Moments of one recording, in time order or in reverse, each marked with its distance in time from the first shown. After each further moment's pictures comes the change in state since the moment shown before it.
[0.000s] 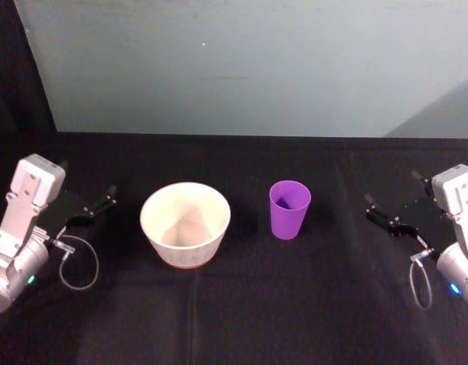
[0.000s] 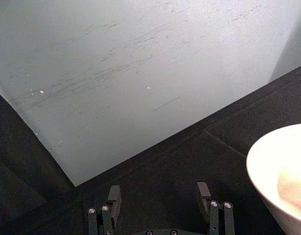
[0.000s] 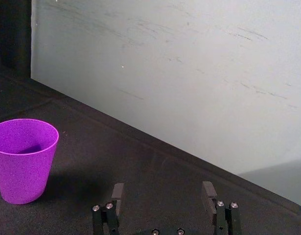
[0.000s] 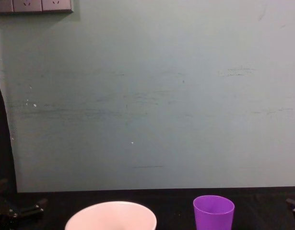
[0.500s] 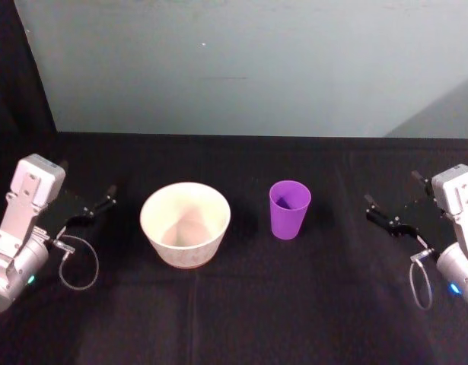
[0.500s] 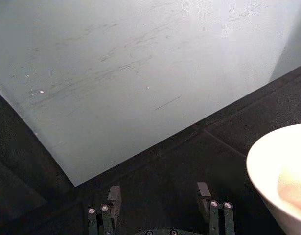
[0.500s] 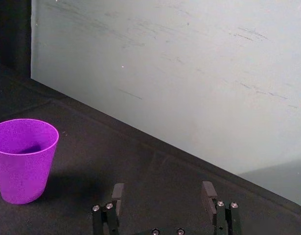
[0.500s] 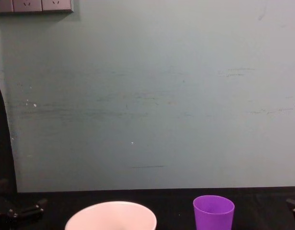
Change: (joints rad) left arm 0.000 0.000 0.000 0.000 0.000 0.000 0.000; right arm 0.000 0.000 0.000 0.000 0.000 0.000 0.000
